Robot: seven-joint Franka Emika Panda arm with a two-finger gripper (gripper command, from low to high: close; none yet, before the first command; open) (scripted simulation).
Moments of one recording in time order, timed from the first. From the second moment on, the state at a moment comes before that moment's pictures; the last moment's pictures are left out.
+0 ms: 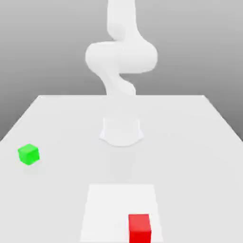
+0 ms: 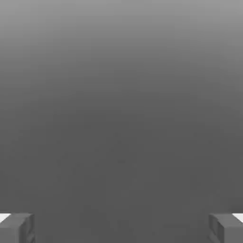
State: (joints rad) arm 0.00 -0.71 0.01 -2.31 -0.01 2.33 0.81
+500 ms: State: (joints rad) arm 0.00 -0.16 0.05 -2.39 -0.04 2.53 0.85
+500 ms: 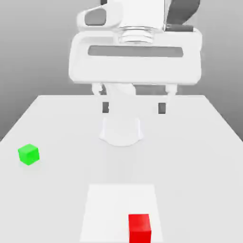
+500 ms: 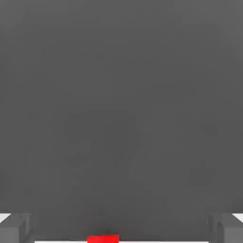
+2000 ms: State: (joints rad) arm -0.37 -0.01 -0.32 -2.67 -0.11 2.67 1.60
